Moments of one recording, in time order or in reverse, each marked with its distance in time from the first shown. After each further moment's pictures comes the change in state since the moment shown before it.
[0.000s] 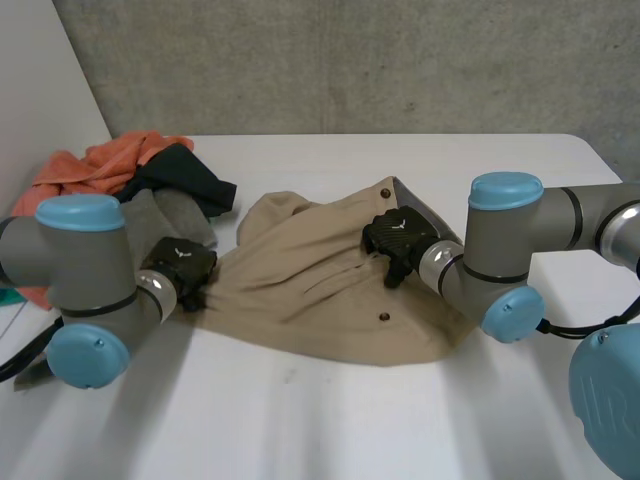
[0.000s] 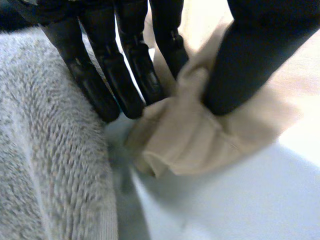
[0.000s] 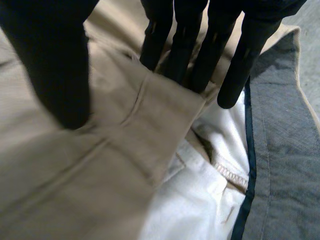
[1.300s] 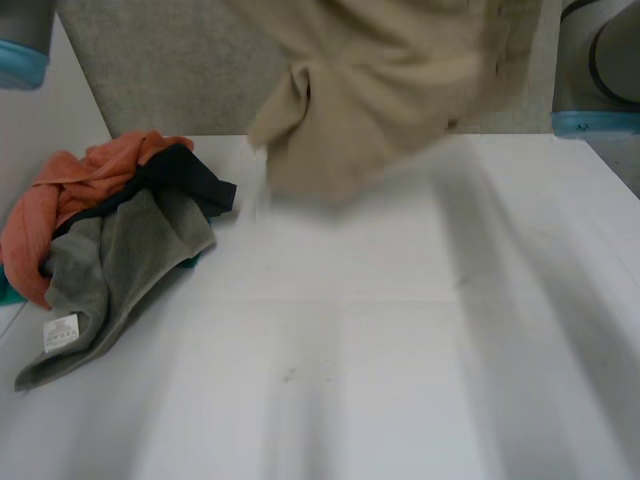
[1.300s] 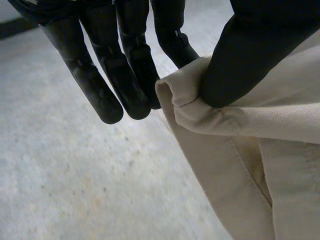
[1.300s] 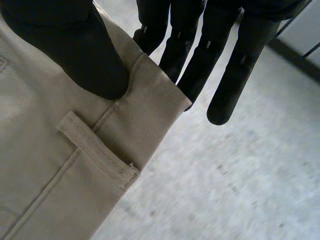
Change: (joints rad) left arm -0.026 0.069 1.112 0.053 0.091 -0.354; right arm -0.104 -0.400 -0.187 -0.652 0.340 0.125; left_hand 0.053 0.108 0.114 0.103 0.091; right_hand 0.283 0.314 0.333 0.355 0.407
